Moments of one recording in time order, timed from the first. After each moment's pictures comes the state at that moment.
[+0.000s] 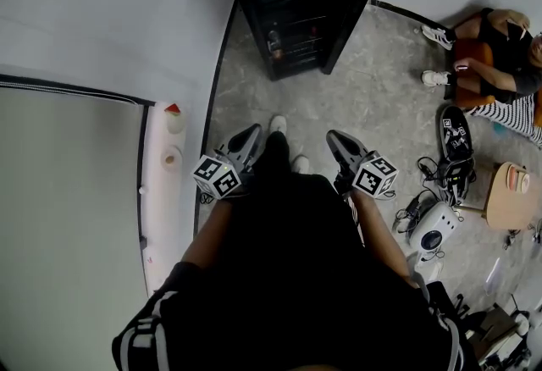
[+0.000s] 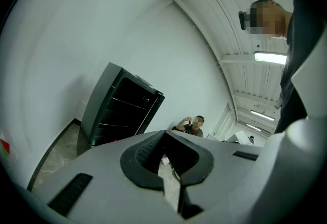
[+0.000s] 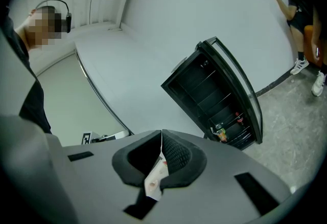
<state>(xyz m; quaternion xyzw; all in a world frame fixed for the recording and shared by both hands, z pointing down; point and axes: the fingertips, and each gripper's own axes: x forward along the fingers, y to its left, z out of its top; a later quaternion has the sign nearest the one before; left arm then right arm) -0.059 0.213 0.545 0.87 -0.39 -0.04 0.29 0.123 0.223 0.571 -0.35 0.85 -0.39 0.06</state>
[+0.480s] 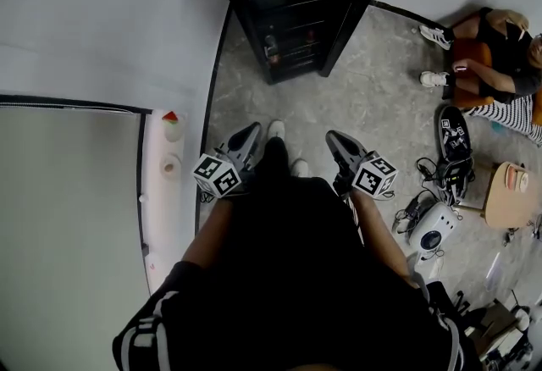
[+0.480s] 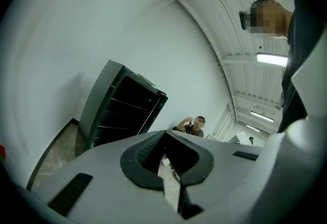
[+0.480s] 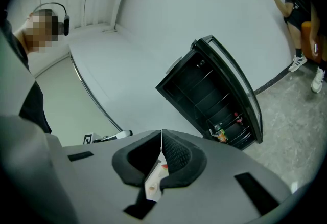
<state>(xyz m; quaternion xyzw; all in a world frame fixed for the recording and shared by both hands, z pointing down) -0.058 0.165 0.552 0.87 -0.38 -0.04 0.30 0.122 0.184 0.579 -0.36 0.84 -0.40 0.06</state>
